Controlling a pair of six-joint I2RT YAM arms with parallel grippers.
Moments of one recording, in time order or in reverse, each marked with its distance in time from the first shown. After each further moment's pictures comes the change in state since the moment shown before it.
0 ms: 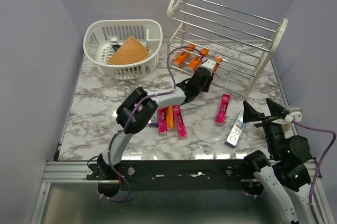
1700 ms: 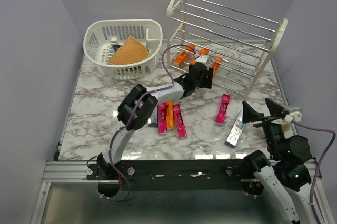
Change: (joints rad) left arm 0.069 0.116 0.141 -0.072 0.101 -0.180; right arm 0.019 0.000 0.000 0.000 0.002 -0.002
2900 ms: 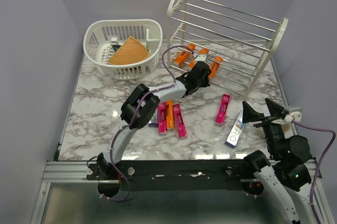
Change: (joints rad) left arm 0.000 0.017 0.038 -0.046 0.032 -0.204; right arm 0.005 0.000 0.000 0.000 0.006 0.000
